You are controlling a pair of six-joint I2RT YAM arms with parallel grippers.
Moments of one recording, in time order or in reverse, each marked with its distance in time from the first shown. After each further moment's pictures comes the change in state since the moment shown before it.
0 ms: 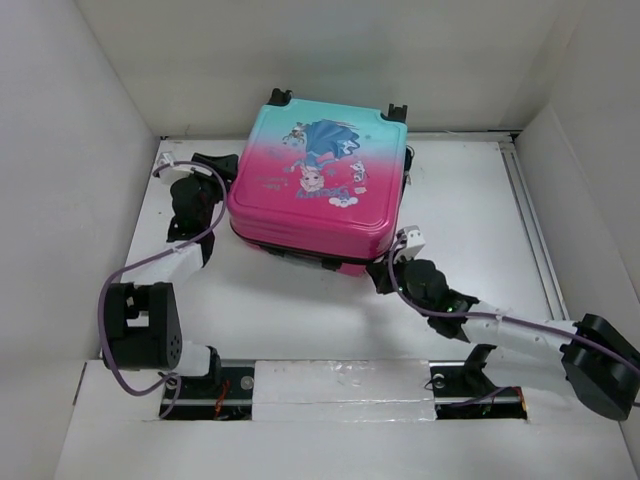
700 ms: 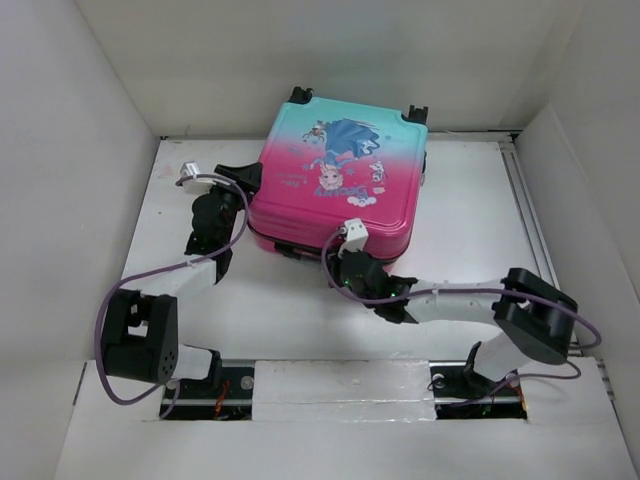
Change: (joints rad) left arm -0.175 -0.059 -0.126 0.167 -0.086 -0.020; right arm 0.208 0.425 0.352 -0.003 0.202 -0.009
